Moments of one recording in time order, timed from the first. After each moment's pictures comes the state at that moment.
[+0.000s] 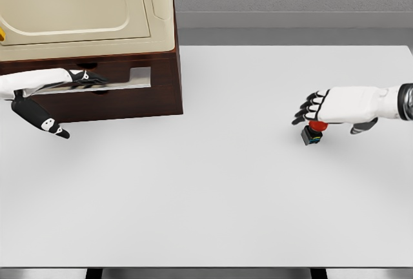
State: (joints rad) left arm -0.70 1.19 -0.74 -1.76 0.40 -0.02 -0.61; right arm -0.84 -1.03 0.91 -1.56 0.42 -0.61 0.61
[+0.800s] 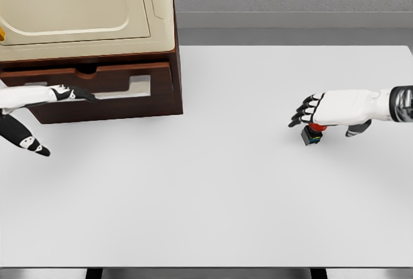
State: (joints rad) left arm -0.68 1.32 -0.81 -1.76 0.41 -0.26 -0.61; right arm -0.84 -0.99 0.93 -1.53 0.42 -0.61 0.61
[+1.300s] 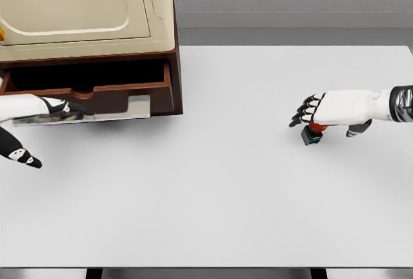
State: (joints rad) left arm -0.67 1.38 -0.85 -1.76 0.45 -0.46 -0.61; right arm -0.84 -0.99 0.93 -1.52 0.42 -0.61 0.61
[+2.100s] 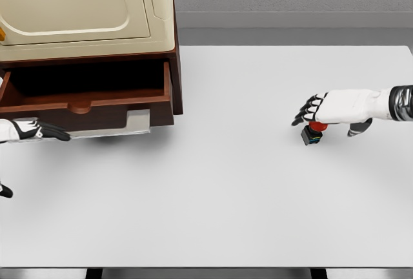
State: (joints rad) left arm -0.67 1.55 -0.98 -1.76 0.56 -0.61 -0.61; right arm -0.84 -0.97 0.93 -1.46 0.44 -0.61 0.61
